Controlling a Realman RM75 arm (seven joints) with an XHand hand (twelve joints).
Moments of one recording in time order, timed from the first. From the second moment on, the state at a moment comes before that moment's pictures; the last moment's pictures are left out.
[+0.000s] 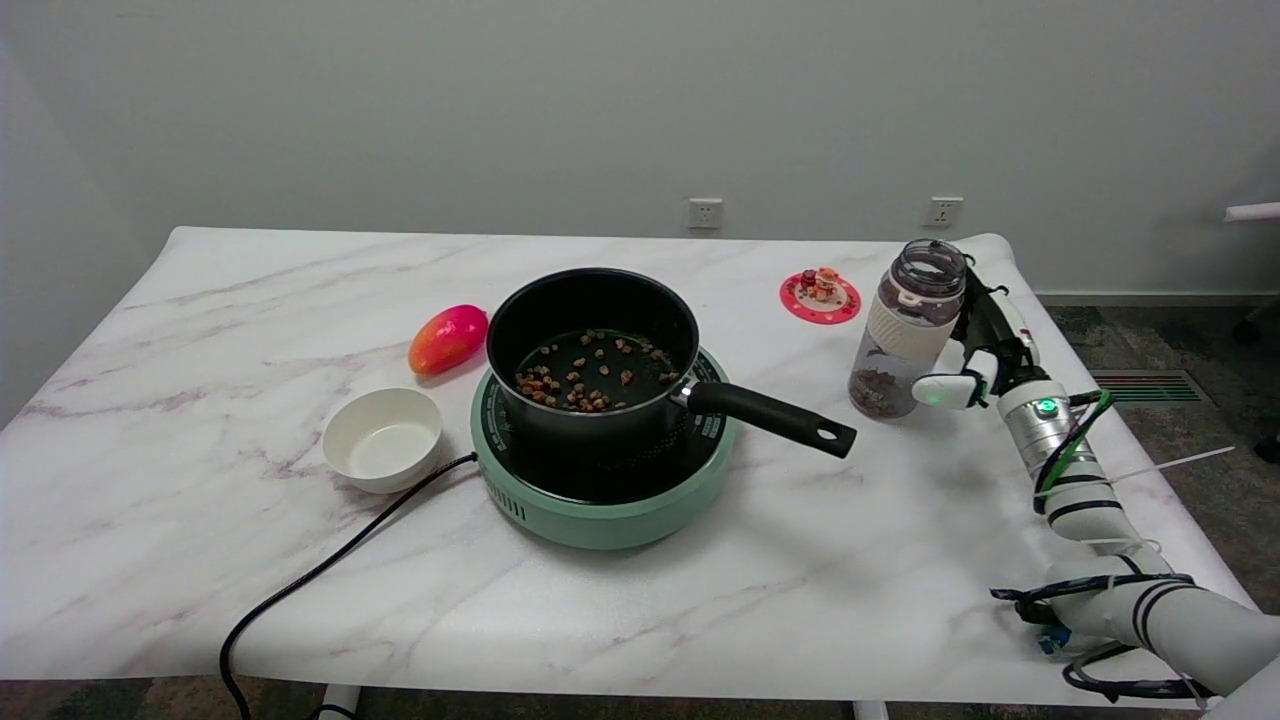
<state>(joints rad) 0.25 -1.00 -1.84 0.39 0.56 1.06 1.65</state>
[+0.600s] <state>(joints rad) 0.11 -0.89 -1.70 0.40 0.57 1.02 1.66</state>
